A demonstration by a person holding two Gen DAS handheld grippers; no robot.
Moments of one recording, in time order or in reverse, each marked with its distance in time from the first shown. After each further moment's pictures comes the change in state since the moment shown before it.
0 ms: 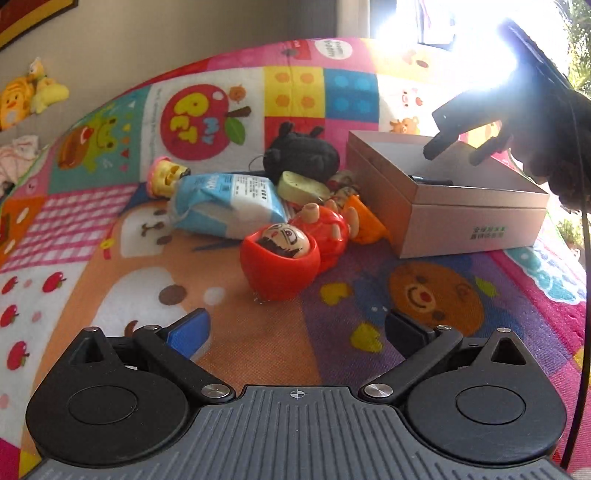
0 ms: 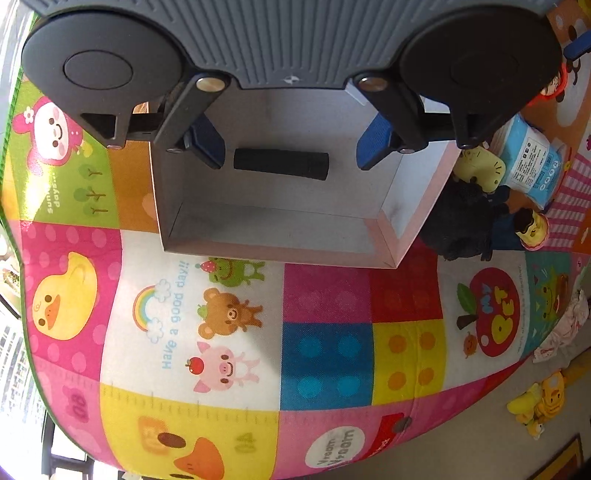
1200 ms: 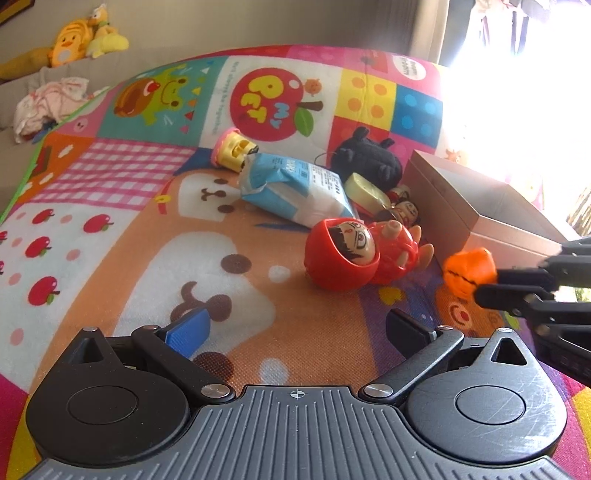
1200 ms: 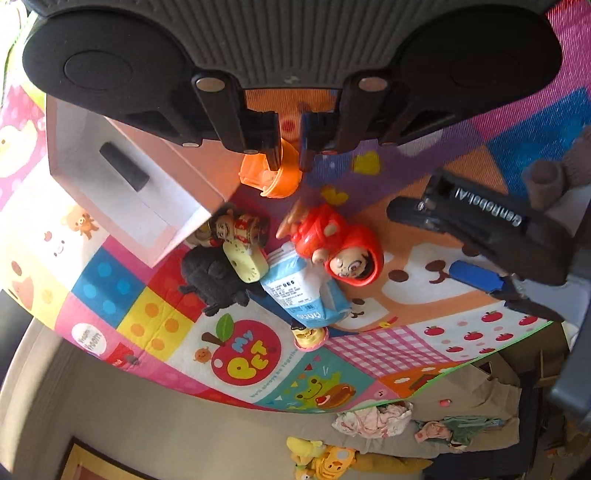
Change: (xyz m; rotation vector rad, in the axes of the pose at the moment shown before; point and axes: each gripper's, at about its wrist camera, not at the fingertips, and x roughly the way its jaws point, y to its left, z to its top) left arm -0.012 0.041 -0.013 -0.219 0.002 0.051; right arm -0.086 0.138 -0.161 -0.658 -0.184 0.124
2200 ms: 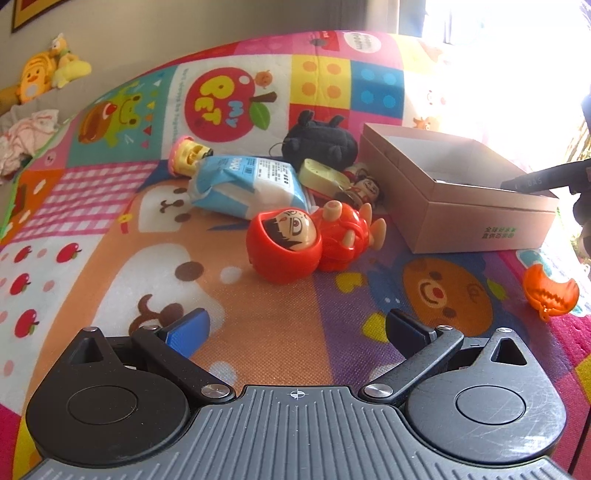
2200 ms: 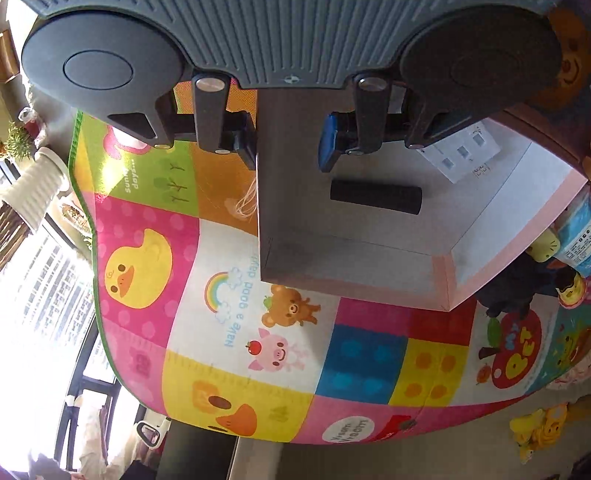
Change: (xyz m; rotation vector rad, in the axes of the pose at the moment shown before) left arm 0.006 -0.038 0.000 0.145 0.028 0.000; right arm 0.060 -0.179 -0.035 0.463 0.083 -0.374
